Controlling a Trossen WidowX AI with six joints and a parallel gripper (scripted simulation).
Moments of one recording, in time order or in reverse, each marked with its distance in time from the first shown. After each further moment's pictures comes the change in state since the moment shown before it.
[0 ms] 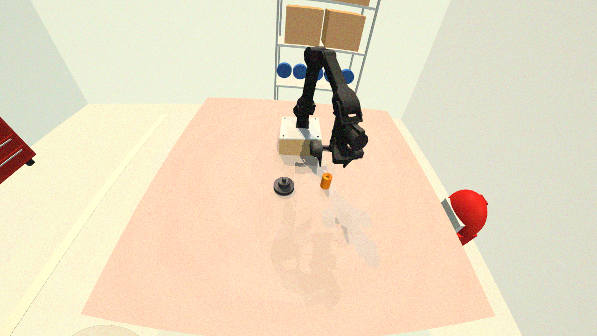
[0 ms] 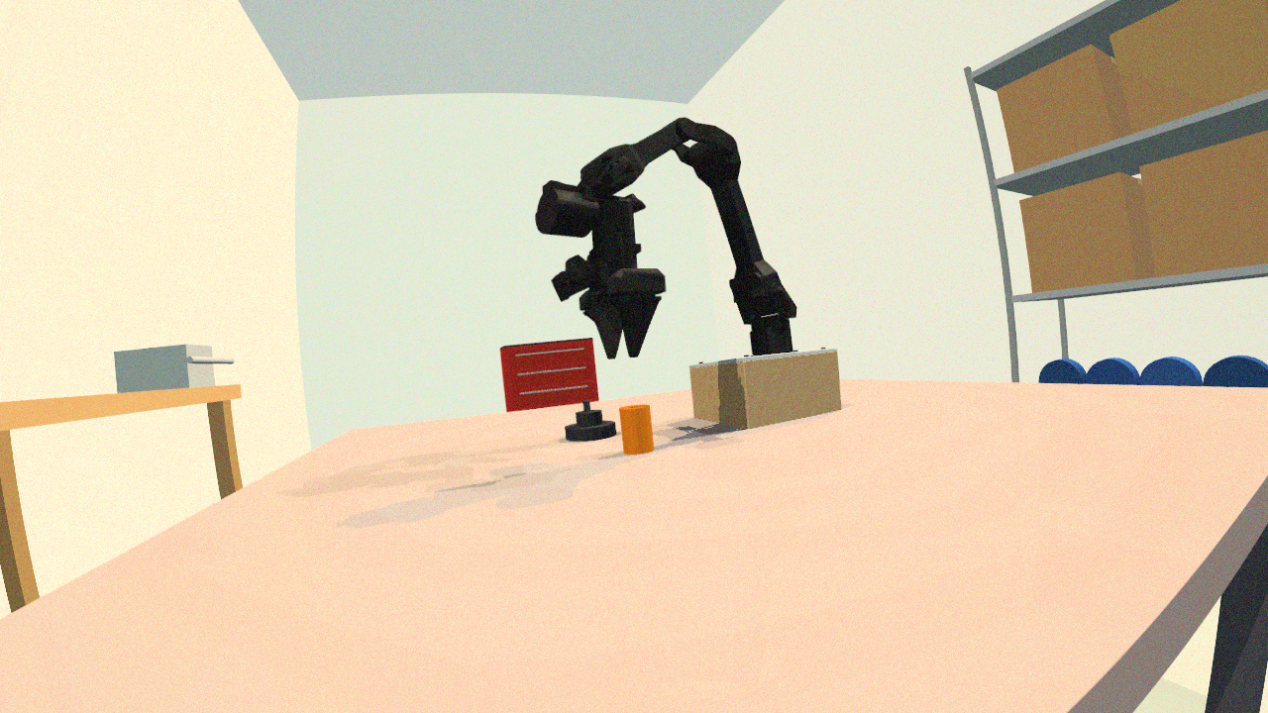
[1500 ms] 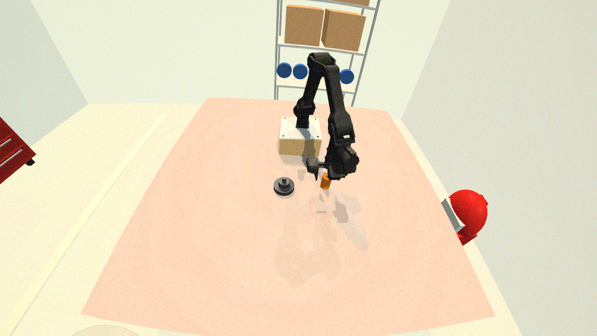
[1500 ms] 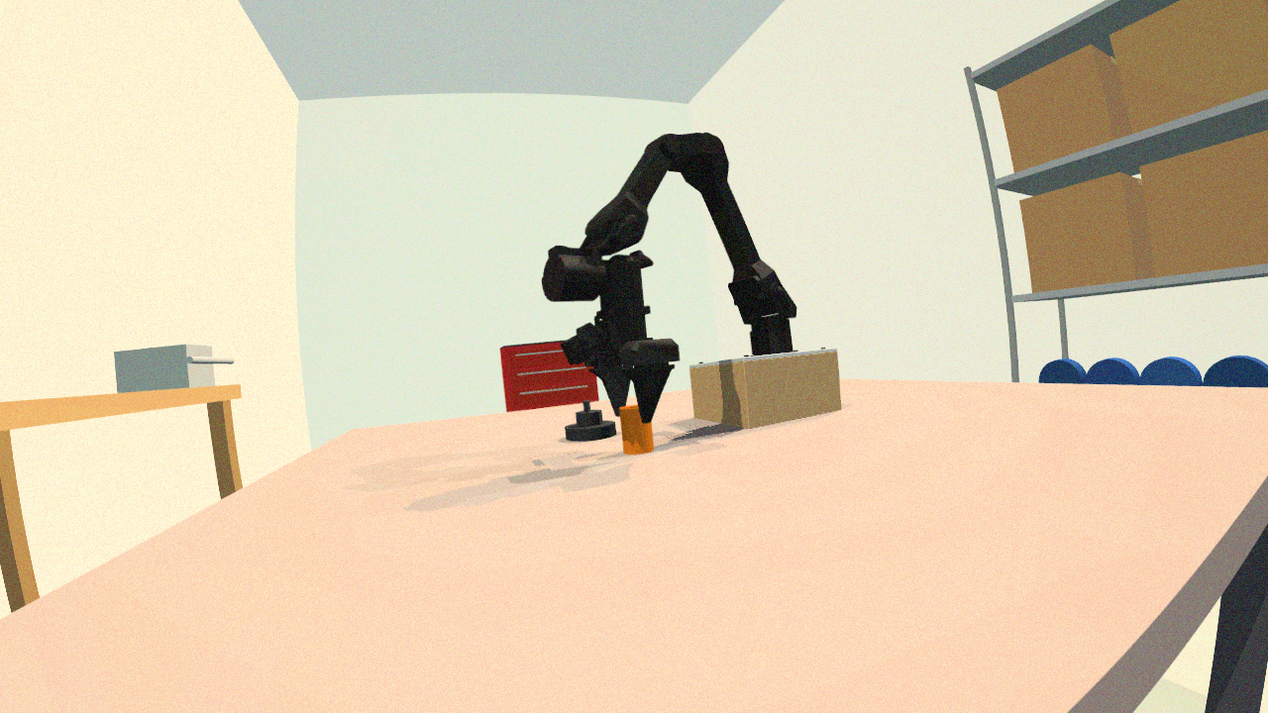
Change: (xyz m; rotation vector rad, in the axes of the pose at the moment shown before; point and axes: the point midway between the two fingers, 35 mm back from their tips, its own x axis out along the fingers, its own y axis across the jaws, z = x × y) arm 0.082 -0.002 -0.009 -0.060 0.021 -0.006
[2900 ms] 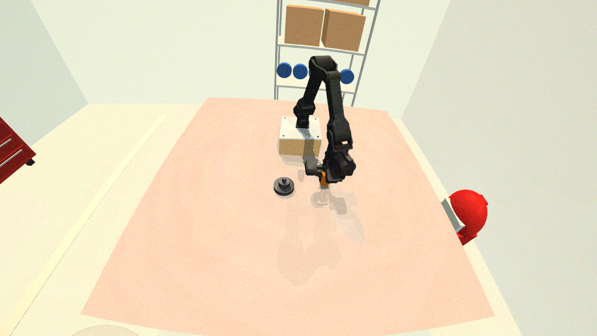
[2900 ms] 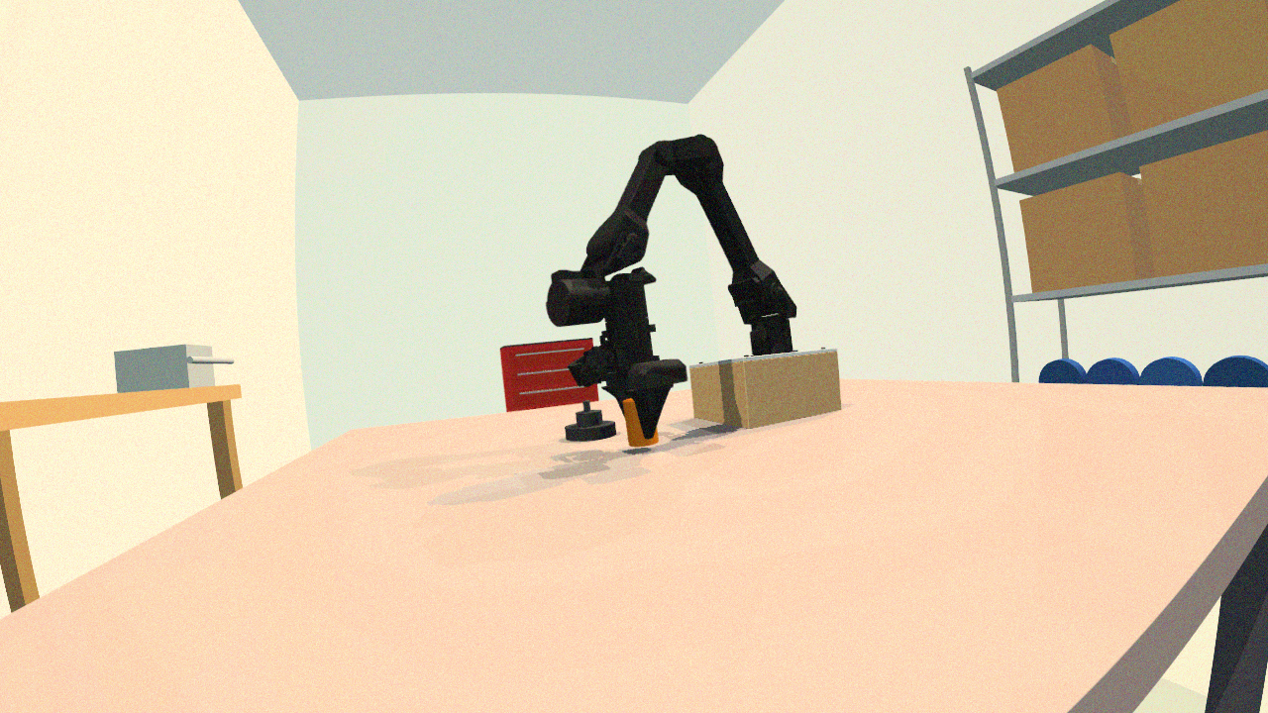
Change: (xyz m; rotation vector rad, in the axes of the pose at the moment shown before) arm 0.023 -0.003 -0.010 -0.005 0.048 -0.012
